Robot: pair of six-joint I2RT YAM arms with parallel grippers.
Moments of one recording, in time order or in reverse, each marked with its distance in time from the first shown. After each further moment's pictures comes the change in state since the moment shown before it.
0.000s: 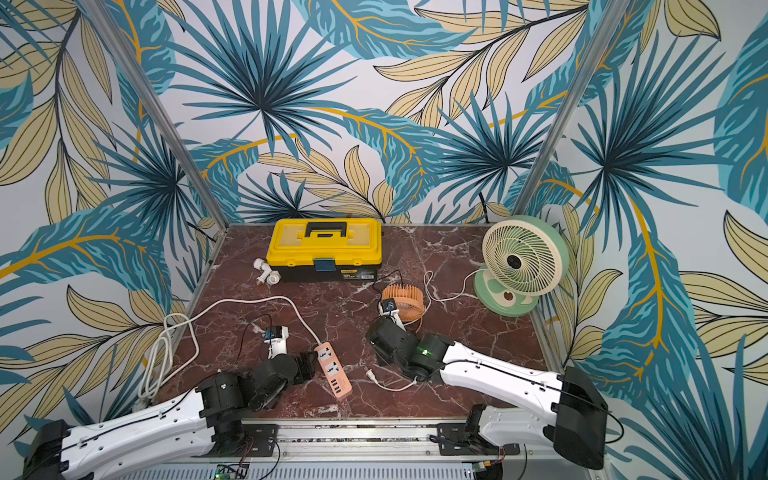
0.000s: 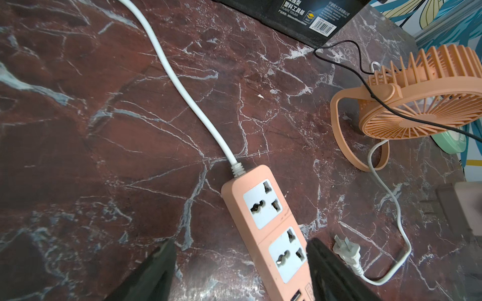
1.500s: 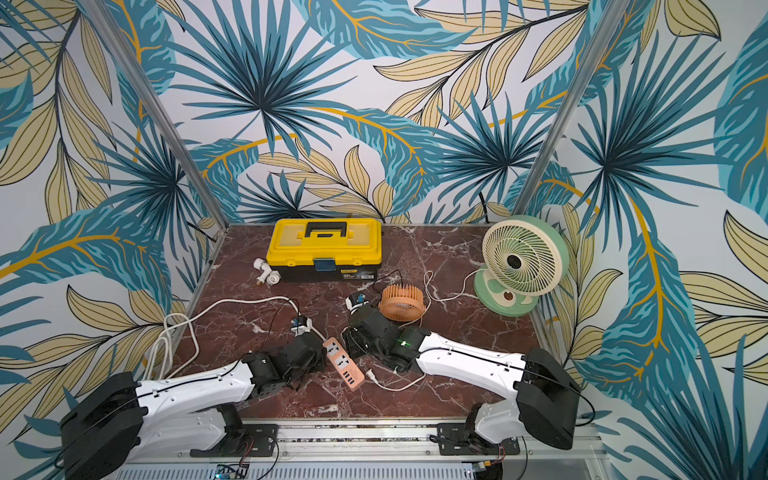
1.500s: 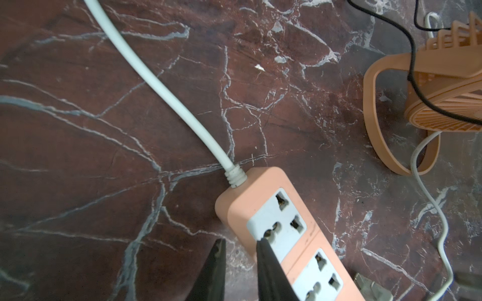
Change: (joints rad) left arm 0.144 0.449 0.084 0.277 0.187 0.086; right arm -0.013 0.159 0.043 0.392 -0.315 -0.117
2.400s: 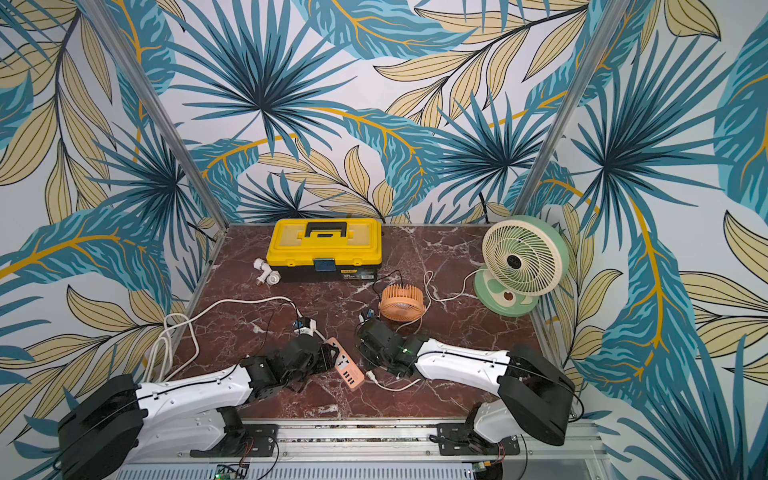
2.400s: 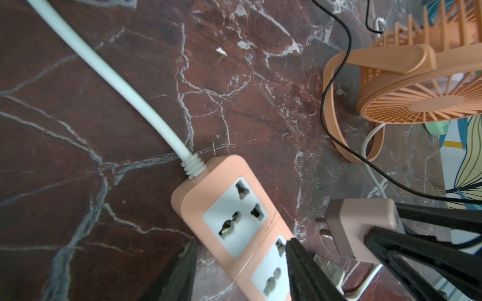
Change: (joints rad) left arm 0.002 0.002 -0.060 0.170 0.116 -0.045; right arm -0.033 0.025 -0.175 0.009 0.026 -0.008
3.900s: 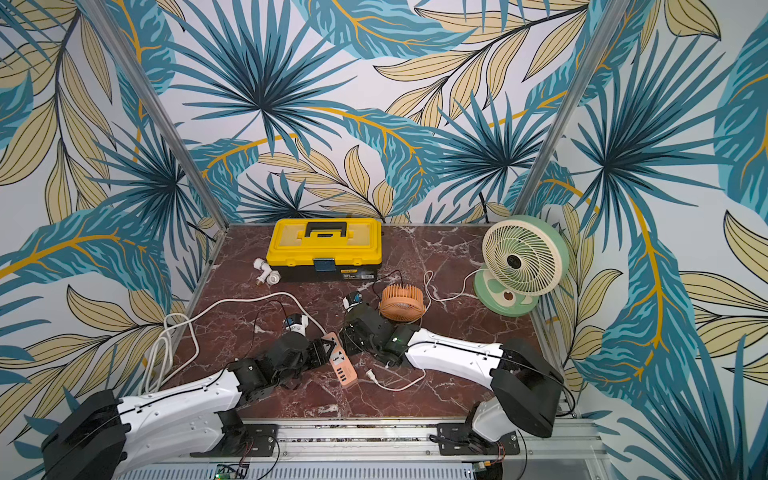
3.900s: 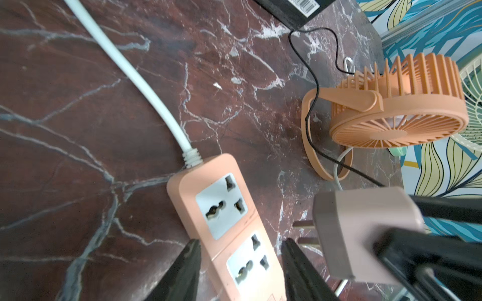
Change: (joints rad) left arm 0.039 -0.135 -0.053 0.026 0.023 0.000; right arm 0.000 0.074 0.158 0.093 -0.079 0.041
